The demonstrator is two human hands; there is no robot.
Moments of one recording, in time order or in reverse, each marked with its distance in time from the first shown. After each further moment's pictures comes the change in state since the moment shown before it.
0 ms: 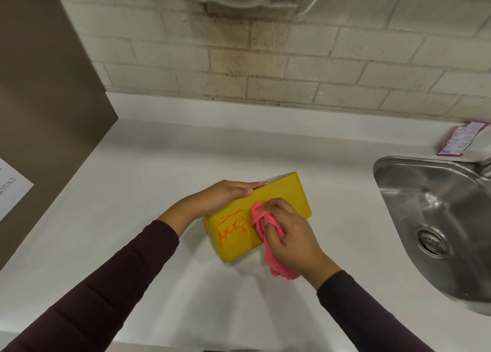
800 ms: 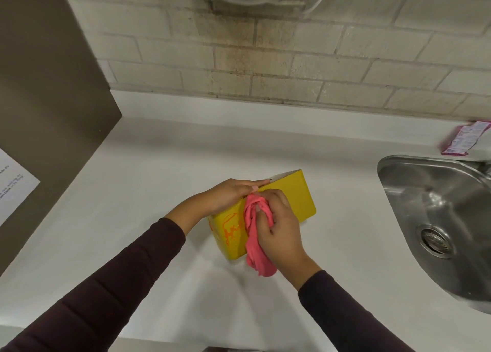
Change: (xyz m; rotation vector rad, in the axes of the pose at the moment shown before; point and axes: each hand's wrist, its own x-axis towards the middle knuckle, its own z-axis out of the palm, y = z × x) left_hand -0.001 -0.001 0.003 -0.018 0.009 0.042; right_hand 0.015 -0.022 0.033 0.104 0.196 0.136
